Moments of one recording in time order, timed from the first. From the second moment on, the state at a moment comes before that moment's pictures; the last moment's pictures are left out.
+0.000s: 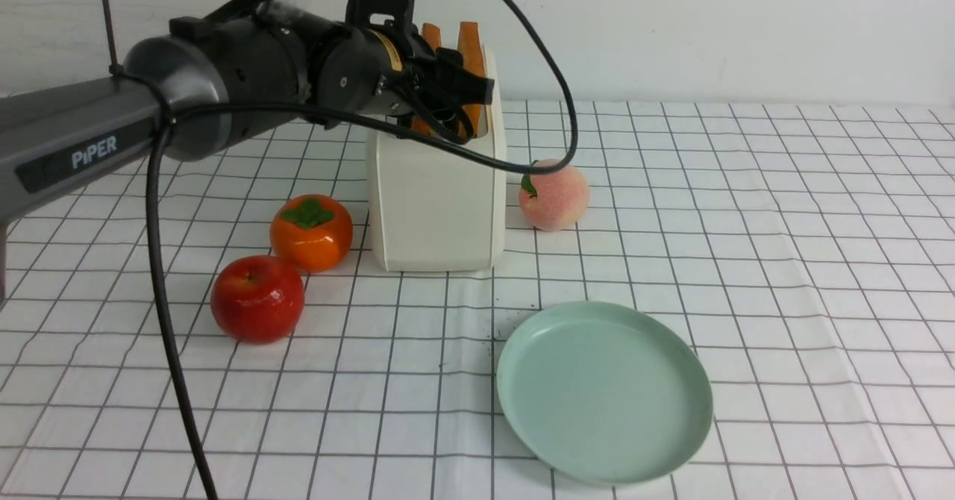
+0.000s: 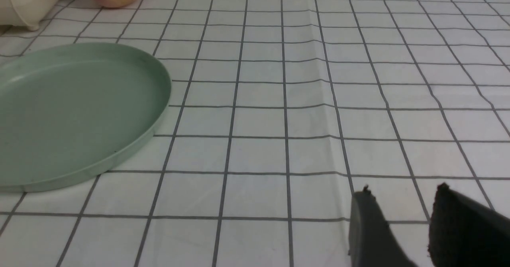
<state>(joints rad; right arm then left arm) -0.02 -0.02 0.02 0.07 0.39 -0.02 -0.41 1.97 -1.66 0.13 0.19 -0.23</state>
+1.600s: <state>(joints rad) -0.02 -0.02 0.02 0.07 0.39 -0.02 -0.41 1.44 -1.66 0.00 0.42 -0.24</state>
